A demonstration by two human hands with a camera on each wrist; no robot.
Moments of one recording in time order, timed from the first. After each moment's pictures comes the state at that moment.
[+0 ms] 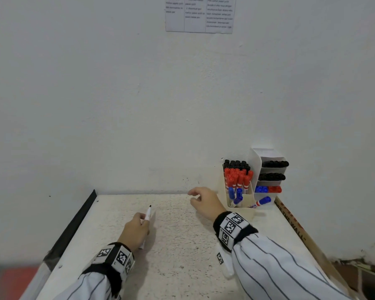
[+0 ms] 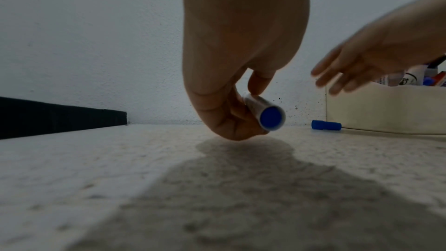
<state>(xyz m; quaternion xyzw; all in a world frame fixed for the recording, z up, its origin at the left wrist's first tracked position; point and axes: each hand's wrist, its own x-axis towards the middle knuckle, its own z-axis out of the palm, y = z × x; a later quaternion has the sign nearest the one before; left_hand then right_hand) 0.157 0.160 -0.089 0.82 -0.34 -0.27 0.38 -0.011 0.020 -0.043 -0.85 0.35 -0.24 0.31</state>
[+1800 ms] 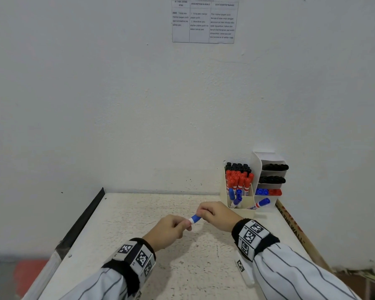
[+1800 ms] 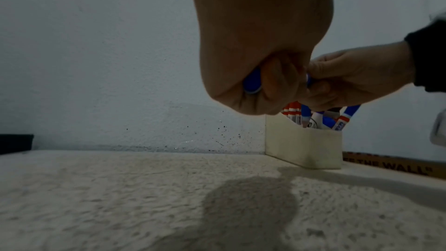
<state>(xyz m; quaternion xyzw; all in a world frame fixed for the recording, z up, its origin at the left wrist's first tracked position) 0.087 0.161 -0.052 0.68 -0.56 -0.32 0.37 -0.061 0.040 -0.029 -0.90 0.23 -0.12 0.34</state>
